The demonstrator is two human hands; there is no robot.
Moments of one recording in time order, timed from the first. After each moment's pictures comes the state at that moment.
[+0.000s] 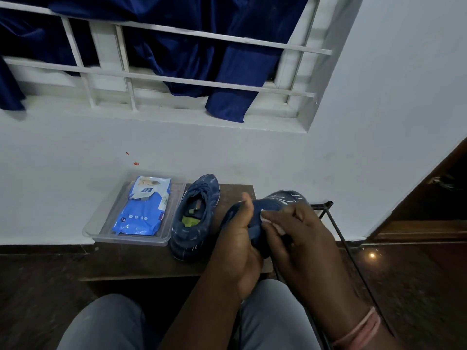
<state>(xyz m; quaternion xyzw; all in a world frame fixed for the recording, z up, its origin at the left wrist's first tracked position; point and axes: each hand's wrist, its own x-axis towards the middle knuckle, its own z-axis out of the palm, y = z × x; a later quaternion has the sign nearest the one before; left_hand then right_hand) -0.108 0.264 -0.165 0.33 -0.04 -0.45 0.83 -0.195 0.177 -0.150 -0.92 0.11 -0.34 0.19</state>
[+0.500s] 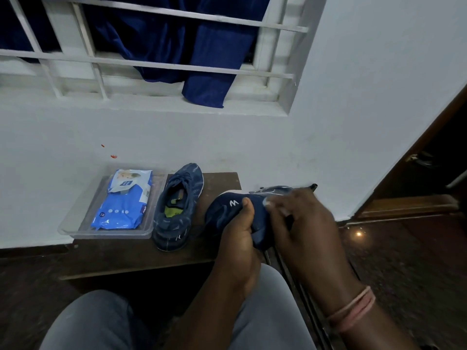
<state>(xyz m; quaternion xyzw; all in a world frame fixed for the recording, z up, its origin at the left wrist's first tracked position) -0.138 0.234 -0.187 0.39 0.01 -0.41 0.82 -0.213 0.161 -0.148 -0.91 0.18 -0.34 0.18</state>
